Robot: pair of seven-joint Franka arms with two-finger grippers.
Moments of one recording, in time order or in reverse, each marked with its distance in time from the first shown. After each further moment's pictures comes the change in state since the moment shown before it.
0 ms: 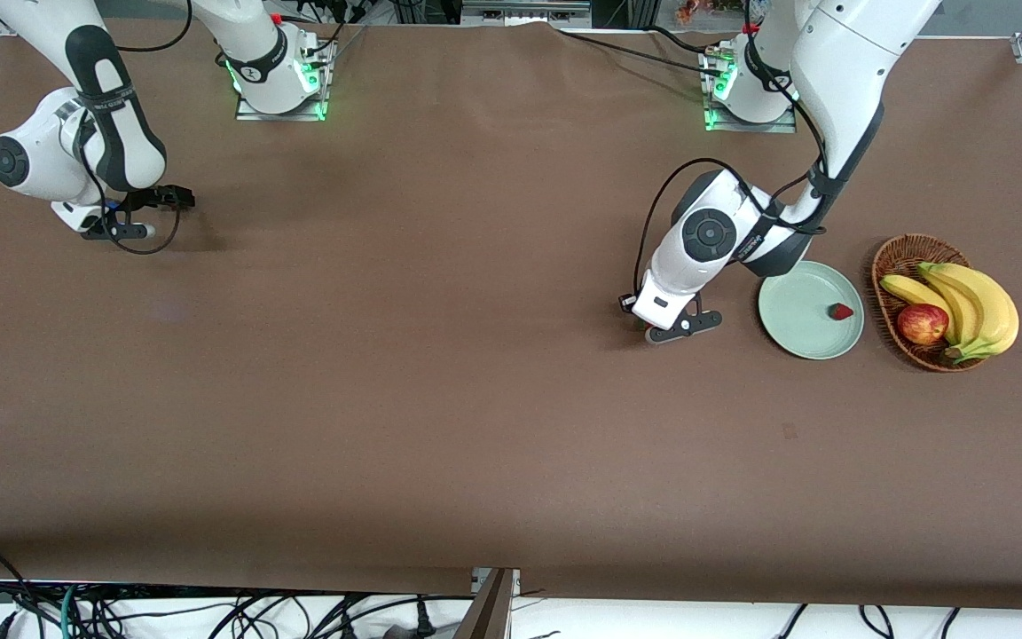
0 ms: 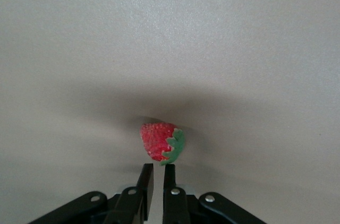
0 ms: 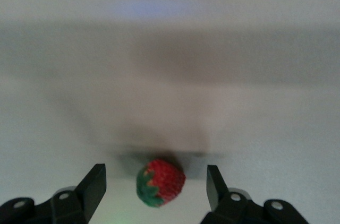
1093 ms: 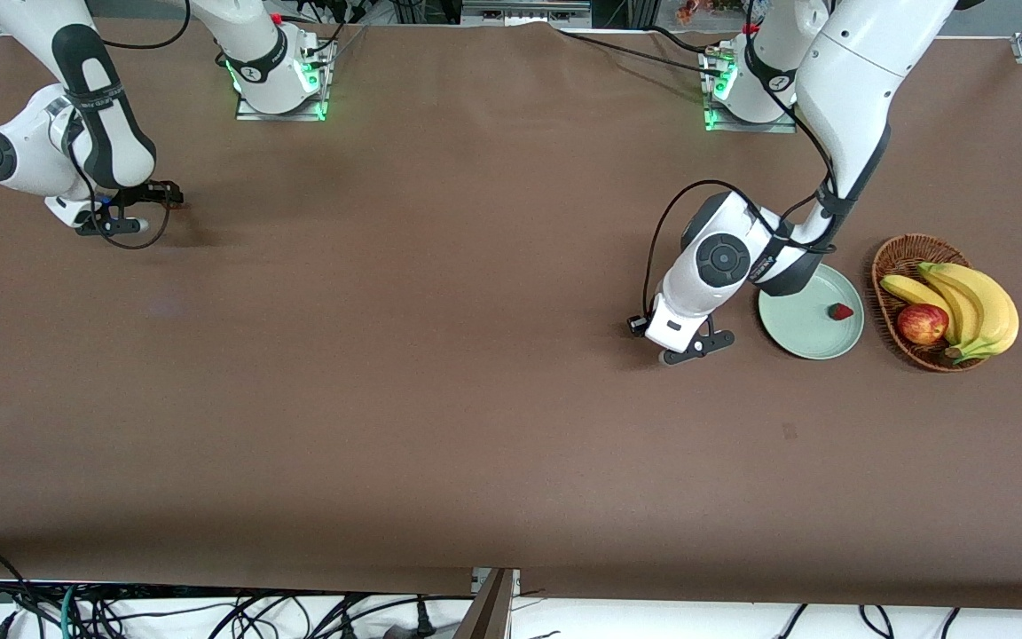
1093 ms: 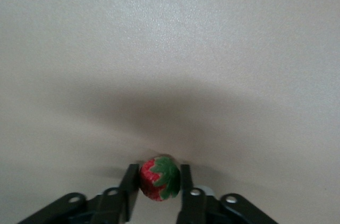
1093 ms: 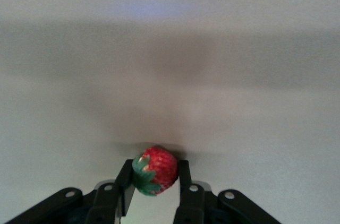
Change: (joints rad) left arm 0.000 0.064 0.043 0.087 0.000 -0.004 0.000; right arm -0.031 -0.003 0.006 0.005 0.000 -0.005 -0.041
